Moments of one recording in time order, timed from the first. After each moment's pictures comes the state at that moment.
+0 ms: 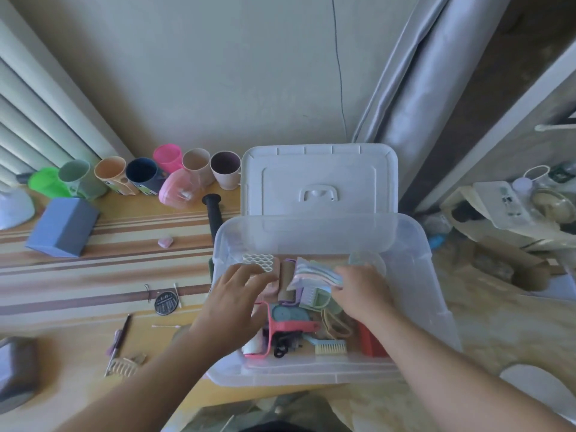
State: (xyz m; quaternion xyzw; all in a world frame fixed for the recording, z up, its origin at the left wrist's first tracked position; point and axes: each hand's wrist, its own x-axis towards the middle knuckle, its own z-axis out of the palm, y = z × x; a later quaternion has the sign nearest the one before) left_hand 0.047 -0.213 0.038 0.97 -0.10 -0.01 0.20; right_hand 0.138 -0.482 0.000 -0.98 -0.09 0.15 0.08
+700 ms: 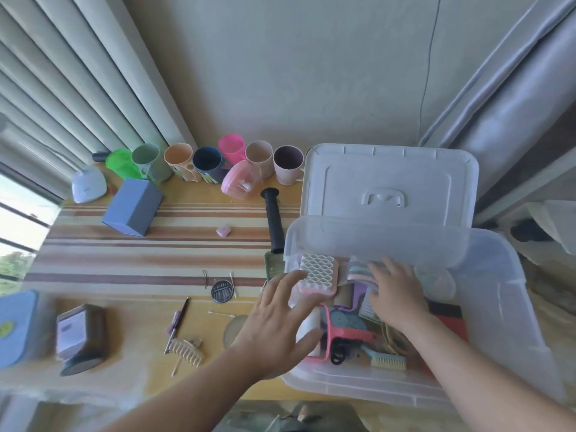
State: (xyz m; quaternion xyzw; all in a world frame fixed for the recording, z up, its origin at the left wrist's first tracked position) left_hand 0.004 -0.167 0.033 0.97 -0.11 -0.01 0.23; right_hand 0.149 -0.423 -0.034 -0.97 -0.14 0.20 0.04
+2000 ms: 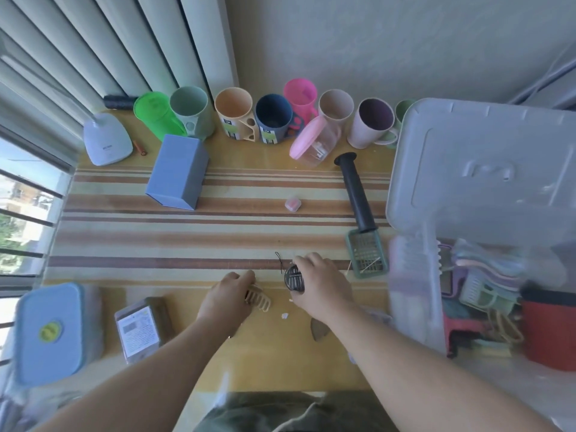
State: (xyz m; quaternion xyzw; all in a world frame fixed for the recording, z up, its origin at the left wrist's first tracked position) left_hand -0.023 0.134 -0.113 0.93 0.13 -0.29 0.19; right_hand 0.059 -0.075 -0.091 -0.93 -0.22 0.26 0.11
